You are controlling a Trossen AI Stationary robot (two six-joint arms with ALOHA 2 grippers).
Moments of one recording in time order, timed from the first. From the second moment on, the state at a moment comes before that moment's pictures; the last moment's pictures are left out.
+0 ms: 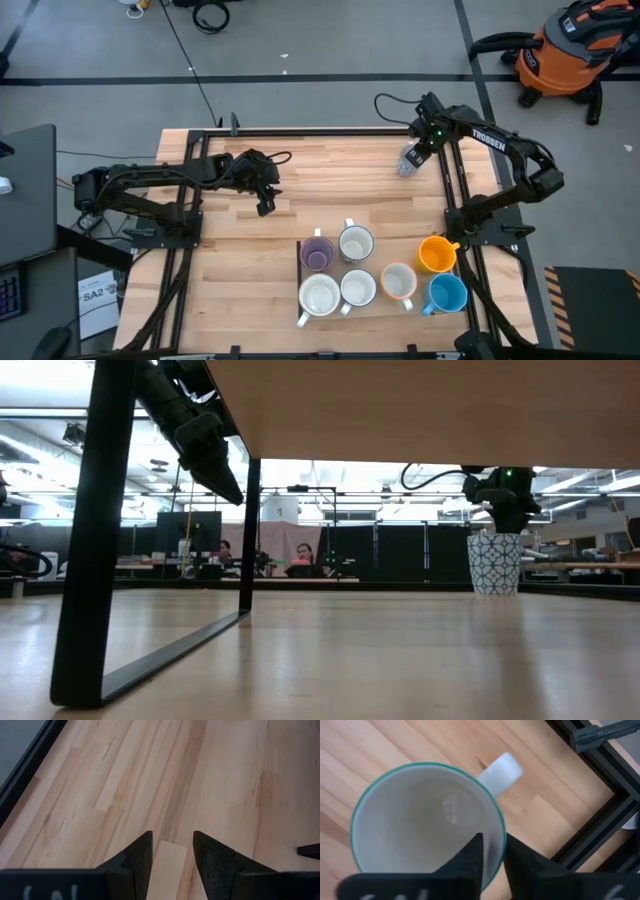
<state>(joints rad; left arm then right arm) 0.27 1.23 0.82 -0.42 -0.05 0.01 -1.05 1.36 0.94 -0.90 -0.05 -0.20</state>
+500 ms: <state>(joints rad) 0.27 1.23 0.82 -0.42 -0.05 0.01 -1.04 1.36 1.01 -0.97 -0.12 -0.12</state>
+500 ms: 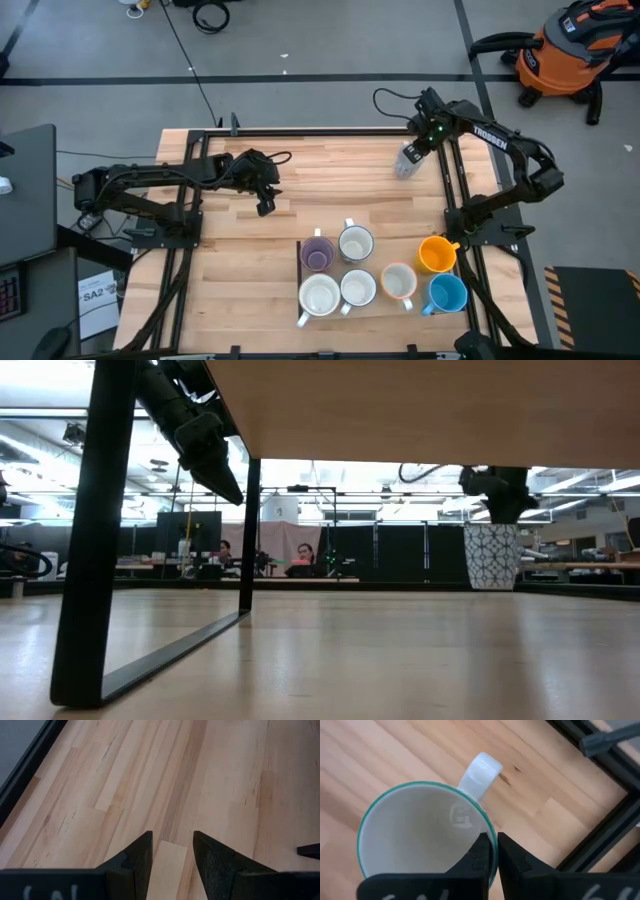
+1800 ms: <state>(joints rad) 0.27 1.23 0.82 -0.42 -0.05 0.01 0.08 1.35 1.68 -1.57 -0.07 0.80</state>
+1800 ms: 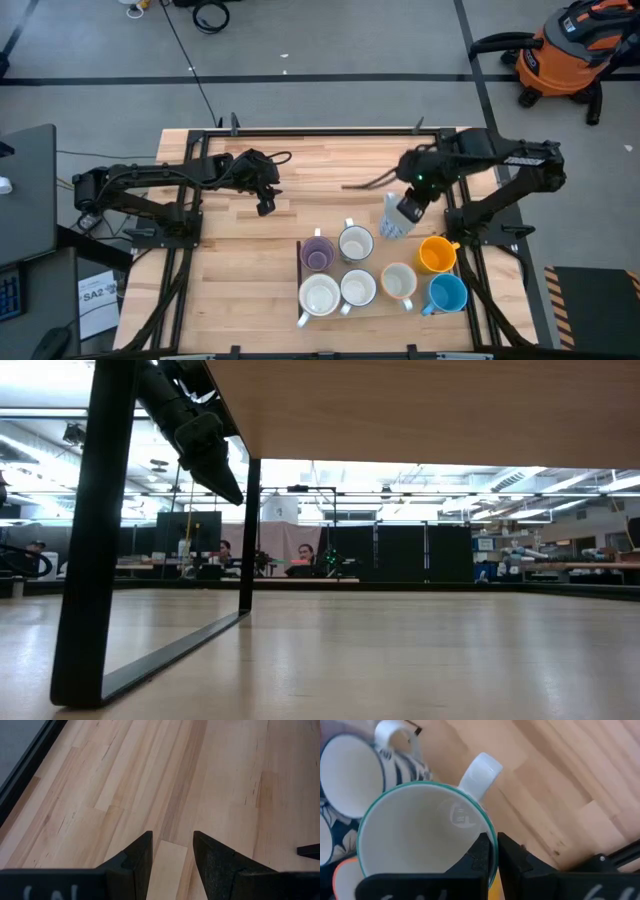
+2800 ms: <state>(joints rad) 0.27 1.23 0.82 -0.41 -0.05 0.00 0.33 1.43 1.61 -1.47 -0.04 0.86</state>
